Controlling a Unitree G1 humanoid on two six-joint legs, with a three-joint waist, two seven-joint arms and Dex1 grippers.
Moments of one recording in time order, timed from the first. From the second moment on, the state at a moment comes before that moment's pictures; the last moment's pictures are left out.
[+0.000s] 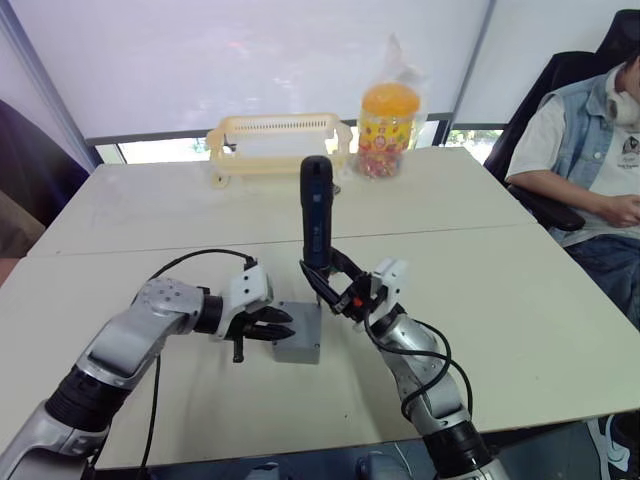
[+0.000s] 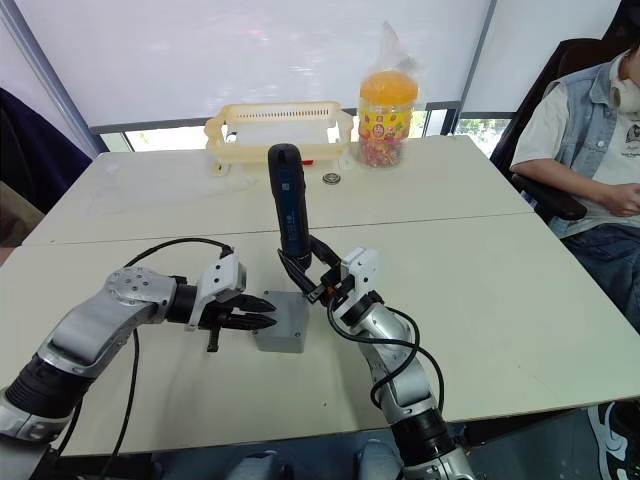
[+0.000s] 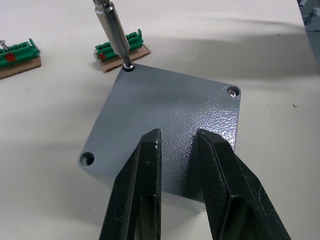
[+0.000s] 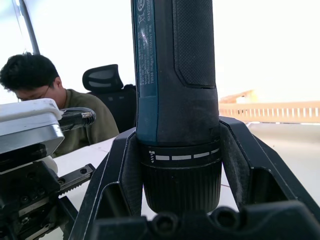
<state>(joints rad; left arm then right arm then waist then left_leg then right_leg) -0.44 0.78 -0.24 -0.24 -0.33 0.58 -1.11 -0.25 -0.06 0.23 -0.01 0.26 -0.15 0.54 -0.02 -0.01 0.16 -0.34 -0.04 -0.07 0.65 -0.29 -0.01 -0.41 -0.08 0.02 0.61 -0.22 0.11</state>
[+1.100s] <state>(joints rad) -0.43 0.76 -0.24 -0.24 -0.33 0.58 -1.11 -0.25 -0.08 0.23 0.00 0.24 -0.16 0.55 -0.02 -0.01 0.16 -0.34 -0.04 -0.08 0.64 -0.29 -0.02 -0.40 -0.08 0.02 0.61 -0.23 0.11</state>
